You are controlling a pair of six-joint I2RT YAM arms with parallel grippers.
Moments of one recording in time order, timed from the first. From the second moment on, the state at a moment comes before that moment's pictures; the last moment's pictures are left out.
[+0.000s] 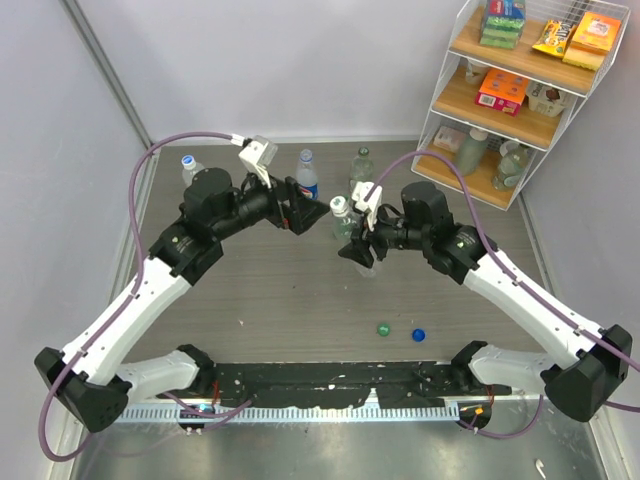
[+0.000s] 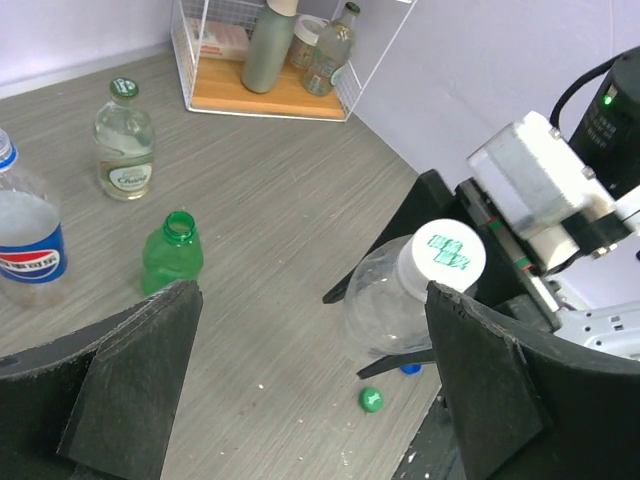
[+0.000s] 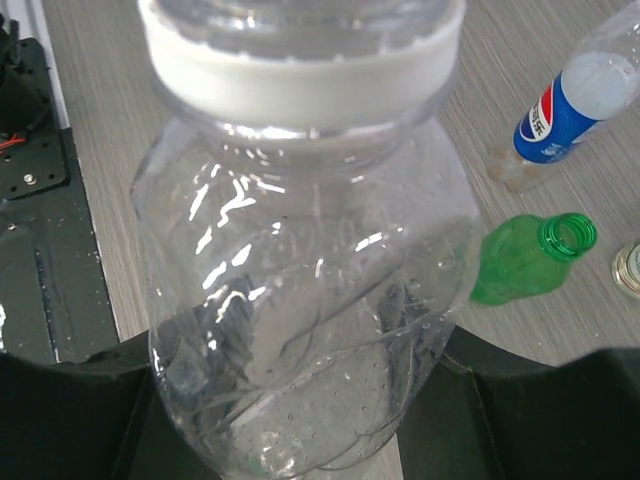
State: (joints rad) left arm -0.62 1.09 1.19 -0.21 0.31 -0.34; right arm 0.65 1.14 1.07 -0.38 -0.51 -0.26
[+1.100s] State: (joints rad) left arm -0.63 1.30 1.29 -0.17 0.34 -0.56; right arm 0.65 1.23 1.08 -0.43 -0.35 -0.22
